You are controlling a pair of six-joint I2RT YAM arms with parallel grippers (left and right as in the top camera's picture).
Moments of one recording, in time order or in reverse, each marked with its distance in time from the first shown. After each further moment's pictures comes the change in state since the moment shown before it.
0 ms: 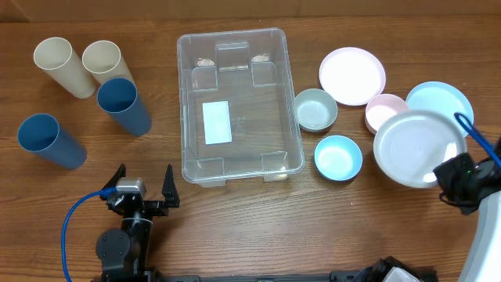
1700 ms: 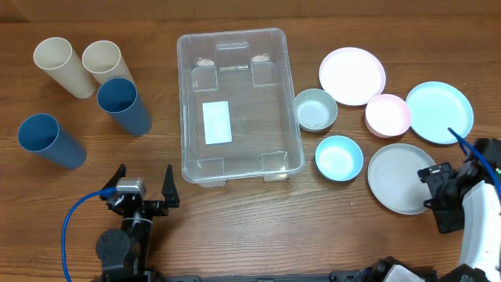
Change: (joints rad) left arm 0.000 0.000 0.000 0.000 0.000 0.000; right arm 0.010 0.117 -0.242 0.182 0.167 0.270
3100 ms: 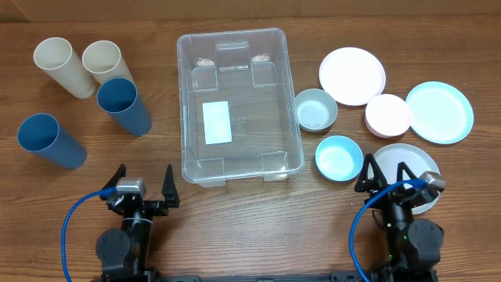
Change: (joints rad) left arm 0.000 0.000 0.001 -0.001 0.000 0.000; right arm 0.576 -1.240 -0.719 0.805 -0.082 -0.231
